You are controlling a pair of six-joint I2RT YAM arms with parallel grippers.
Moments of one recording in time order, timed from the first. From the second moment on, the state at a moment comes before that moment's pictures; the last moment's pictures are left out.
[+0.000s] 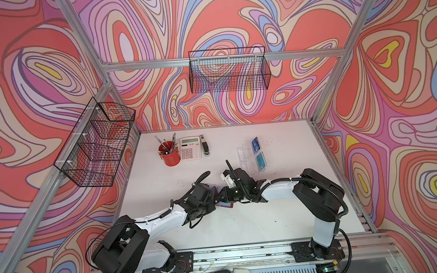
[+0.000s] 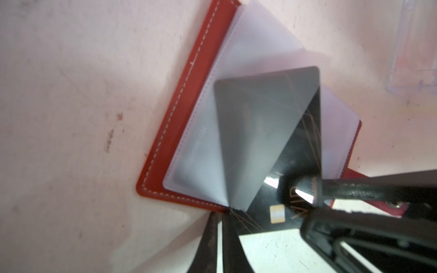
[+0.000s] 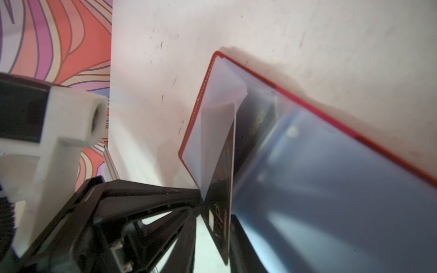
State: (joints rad) left arm -0.66 1.31 0.48 -0.19 0.01 -0.95; right arm 0.84 1.88 0.92 0.24 -0.45 0.83
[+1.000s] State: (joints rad) left arm -0.60 1.09 0.57 -0.41 -0.18 -0.92; right arm 0.84 1.86 0.78 0.44 -0.34 0.96
